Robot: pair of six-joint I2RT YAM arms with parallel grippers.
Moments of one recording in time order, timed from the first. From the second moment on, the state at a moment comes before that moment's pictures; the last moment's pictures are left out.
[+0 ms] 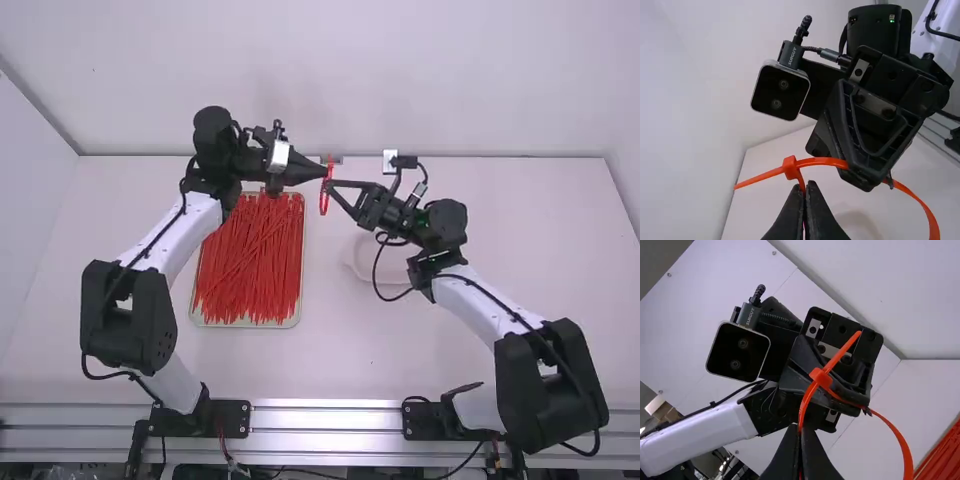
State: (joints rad) left arm -0.15 1.73 1.34 0.43 1.49 0.36; right arm 0.34 1.47 0.77 1.06 -0.85 1.13
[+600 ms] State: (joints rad) left arm -0.17 1.73 1.33 0.41 1.48 0.36; right arm 0.32 1.47 0.77 1.06 -0.84 1.13
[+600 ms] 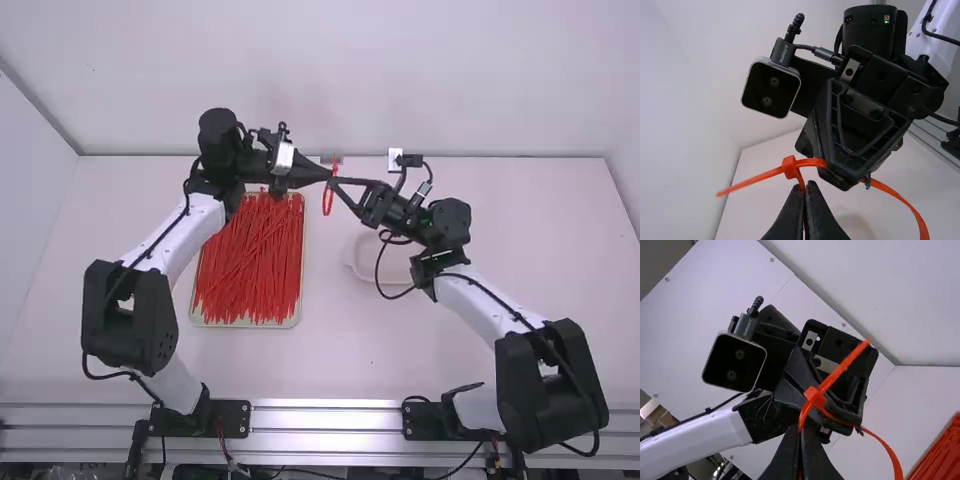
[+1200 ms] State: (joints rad) left arm -0.16 1.73 1.29 0.58 1.51 0.28; right arm 0.29 1.47 0.78 1.06 -0.82 1.13
